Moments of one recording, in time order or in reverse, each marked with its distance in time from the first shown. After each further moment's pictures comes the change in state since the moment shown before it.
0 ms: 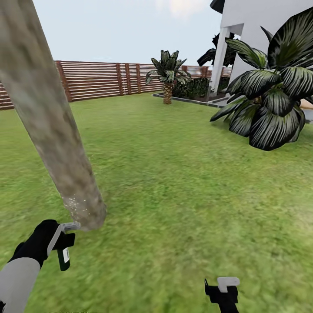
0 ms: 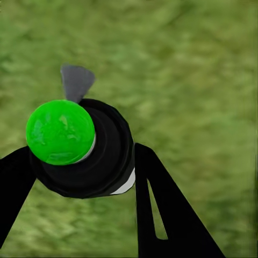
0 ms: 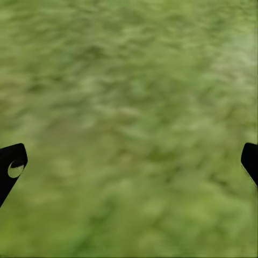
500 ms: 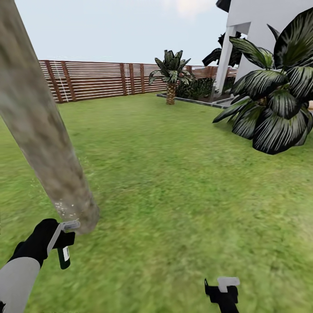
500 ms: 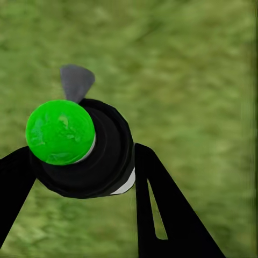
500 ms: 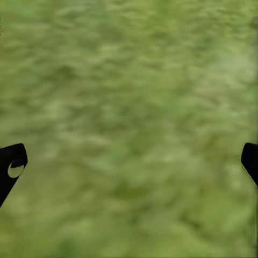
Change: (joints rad) left arm -0.001 0.000 -0.001 -0.014 0.002 0.000 0.001; right arm 0.000 0.000 0.000 0.000 0.000 0.000 0.000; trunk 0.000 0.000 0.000
